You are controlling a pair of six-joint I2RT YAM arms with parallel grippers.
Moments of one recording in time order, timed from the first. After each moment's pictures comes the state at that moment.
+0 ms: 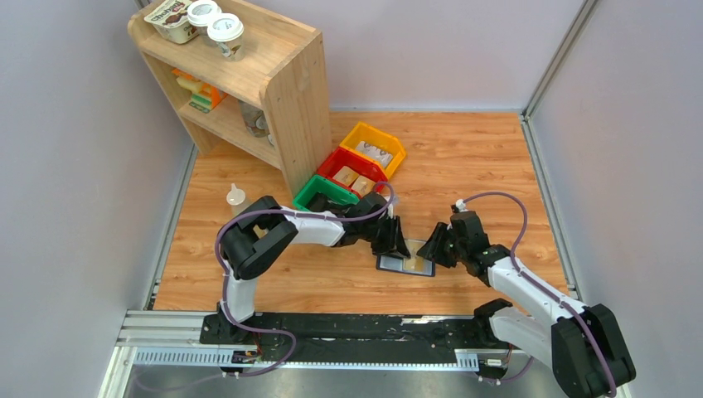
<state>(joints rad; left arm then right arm) -0.94 1.94 1.05 0.14 0.41 -0.95 0.39 0.99 0.36 -0.23 -0.17 0.75</state>
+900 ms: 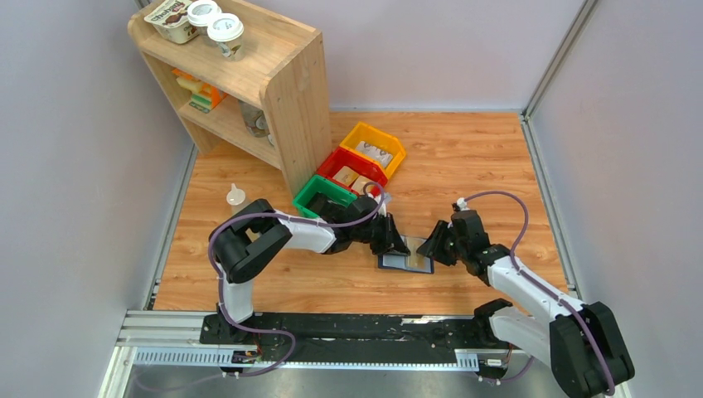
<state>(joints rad) -0.93 1.88 0.92 0.38 0.41 -1.09 0.38 1.01 0.36 -0.19 -0.17 0.75</state>
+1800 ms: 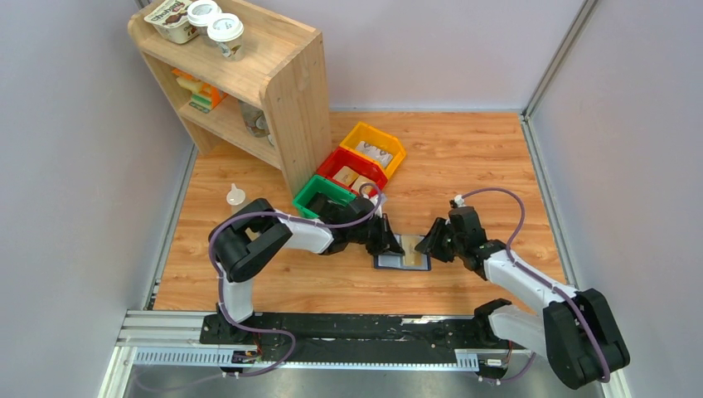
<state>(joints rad) -0.92 1.89 0.90 0.40 0.39 -1.06 0.38 1.08 0.38 -0.15 -0.17 0.75</state>
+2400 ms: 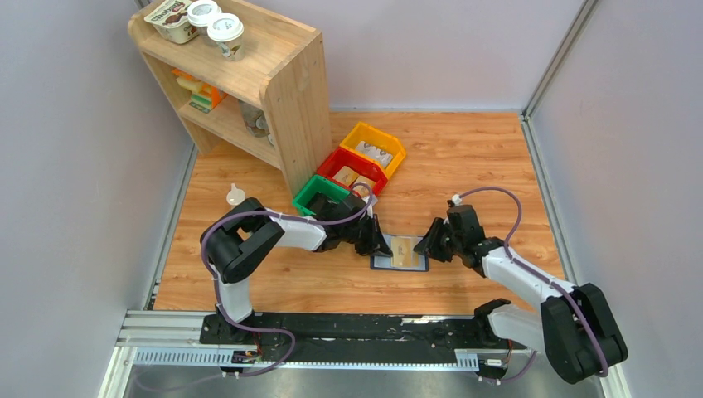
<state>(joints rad) -0.86 1.85 0.86 0.27 0.40 -1.01 0.38 1.13 0.40 -0.14 -0.21 0.77</state>
